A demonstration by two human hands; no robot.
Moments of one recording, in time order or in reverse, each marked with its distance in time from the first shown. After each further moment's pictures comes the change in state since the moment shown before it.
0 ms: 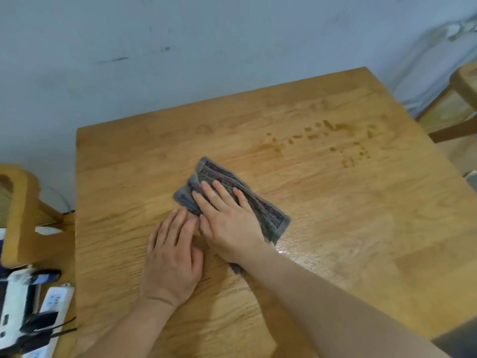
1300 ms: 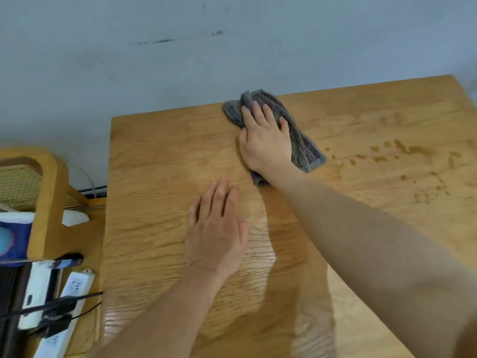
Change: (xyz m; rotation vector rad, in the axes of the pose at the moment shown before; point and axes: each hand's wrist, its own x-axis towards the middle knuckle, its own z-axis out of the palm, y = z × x) left_hand 0.087 0.002 -0.006 0.034 -0.095 -0.169; right_hand 0.194 0.047 -0.029 -0.042 0.040 0.250
